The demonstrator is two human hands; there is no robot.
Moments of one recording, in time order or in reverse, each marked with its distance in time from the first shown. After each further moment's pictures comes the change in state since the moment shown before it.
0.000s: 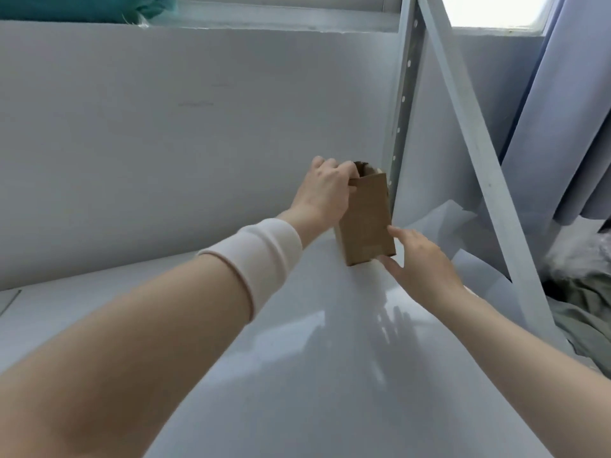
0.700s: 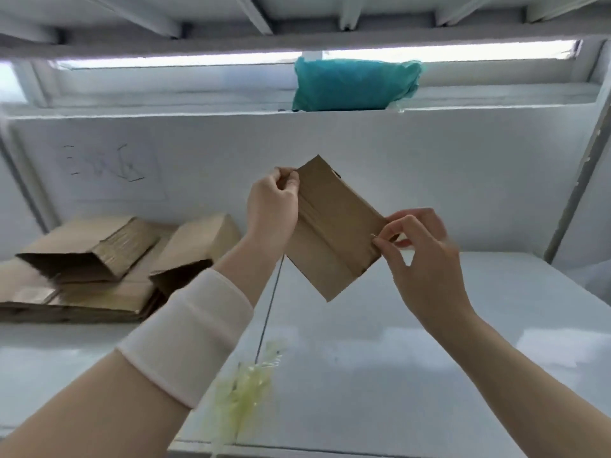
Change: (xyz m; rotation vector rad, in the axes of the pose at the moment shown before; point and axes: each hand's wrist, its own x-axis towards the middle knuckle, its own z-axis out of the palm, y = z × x) left_hand -0.282 -0.066 -0.341 -0.425 0.599 -0.733; right_hand -0.174 -0.324 -0.058 0.671 0.338 -0.548
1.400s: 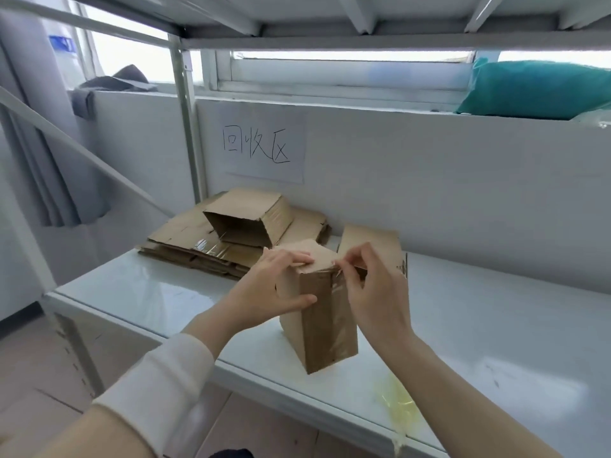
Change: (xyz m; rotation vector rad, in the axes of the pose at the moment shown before) left_hand -0.043 -0.174 -0.270 0.449 -0.389 0.171; right_hand -0.058 -0.181 0.209 0.155 -0.251 0.012
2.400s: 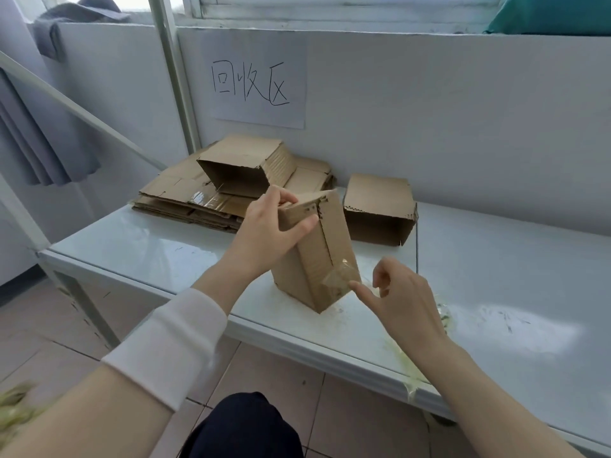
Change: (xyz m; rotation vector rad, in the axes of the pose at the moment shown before) left_hand 0.006 -0.002 0.010 -0.095 0.145 -0.273; right_hand -0.058 0.049 0.007 -0.148 -0.307 0.201
